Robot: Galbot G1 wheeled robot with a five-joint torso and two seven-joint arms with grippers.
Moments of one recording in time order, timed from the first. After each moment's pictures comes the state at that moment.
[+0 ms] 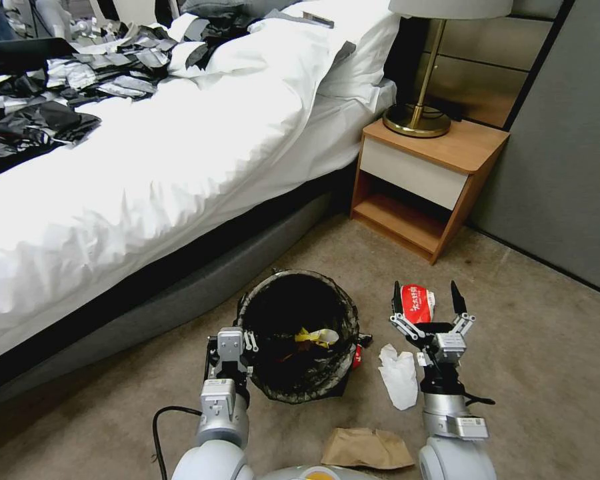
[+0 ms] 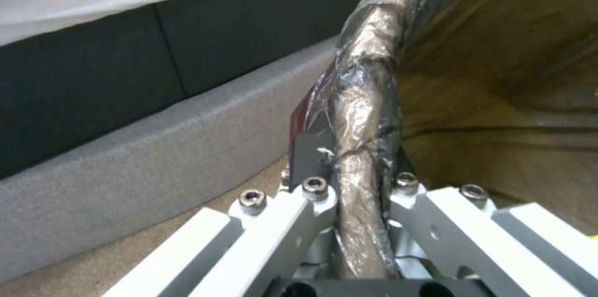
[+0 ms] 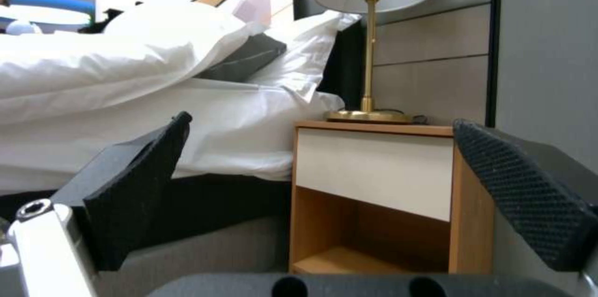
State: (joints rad) left arm 1.70 -1.47 -0.24 -2.20 0.04 0.24 -0.35; right arm -1.60 1.52 0.49 1.87 -0.05 0.66 0.08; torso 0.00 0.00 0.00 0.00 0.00
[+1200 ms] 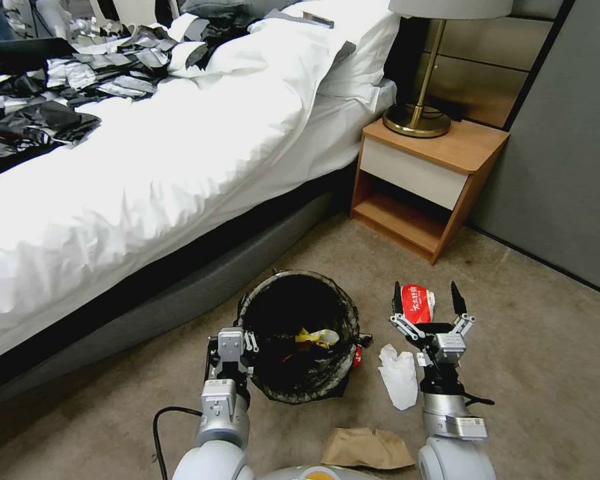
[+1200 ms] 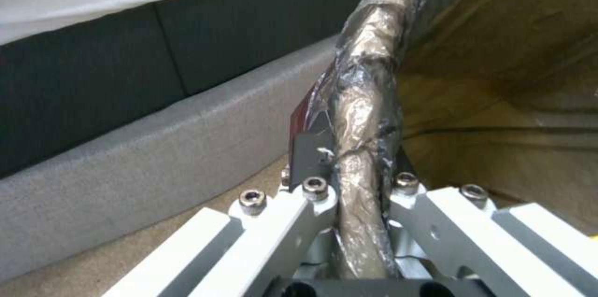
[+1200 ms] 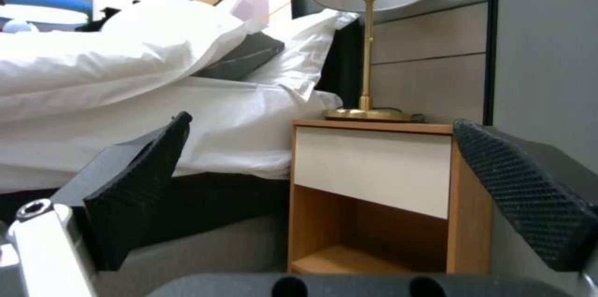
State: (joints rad) left arm 1.70 -1.48 -0.24 -2.20 0.04 0.24 -0.35; right arm -1.60 1.53 0.50 1.86 -0.05 0.66 0.08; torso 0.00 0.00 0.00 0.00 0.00
